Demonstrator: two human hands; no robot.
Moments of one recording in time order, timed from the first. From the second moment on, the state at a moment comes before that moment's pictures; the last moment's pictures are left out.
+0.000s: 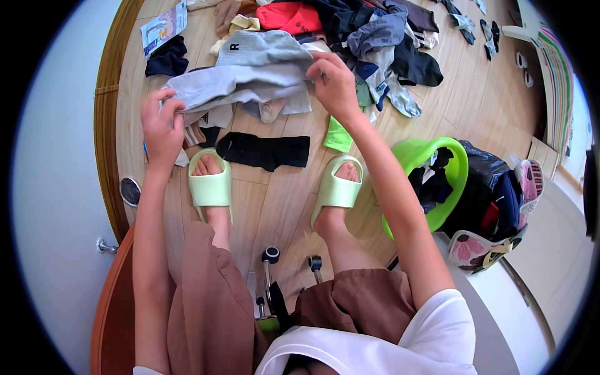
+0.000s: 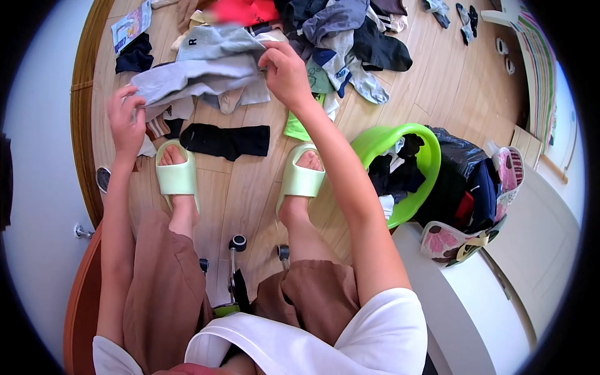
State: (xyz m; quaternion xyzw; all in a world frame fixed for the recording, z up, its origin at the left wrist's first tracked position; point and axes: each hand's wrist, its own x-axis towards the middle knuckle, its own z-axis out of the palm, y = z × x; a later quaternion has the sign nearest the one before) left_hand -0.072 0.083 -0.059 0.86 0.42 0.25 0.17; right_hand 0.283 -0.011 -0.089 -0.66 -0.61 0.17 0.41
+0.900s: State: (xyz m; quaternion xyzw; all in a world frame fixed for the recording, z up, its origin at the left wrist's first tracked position) left_hand -0.056 0.057 -0.090 0.88 0.38 0.17 0.21; right_hand 0.225 -0.025 -0.113 -0.77 -0.47 0.27 0.33
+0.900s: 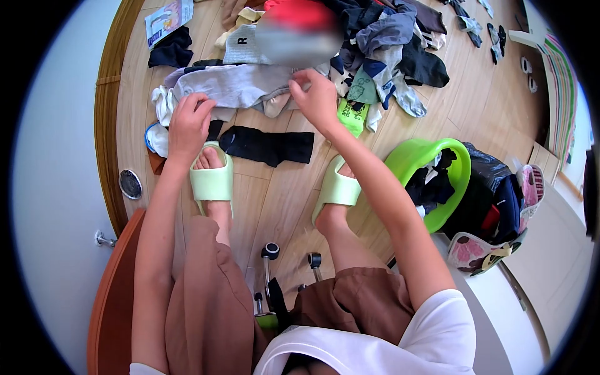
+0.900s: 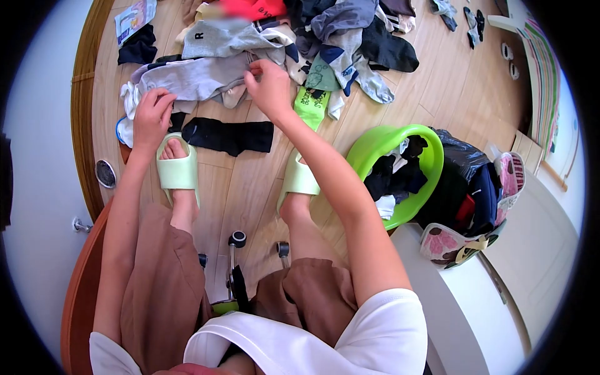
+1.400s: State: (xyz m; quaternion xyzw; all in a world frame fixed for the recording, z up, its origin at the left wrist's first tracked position) left_hand -0.058 0.058 -0.092 0.88 0.40 0.17 0.20; right_hand 0.227 -0.015 -0.104 -0.82 -0.34 0.36 0.28
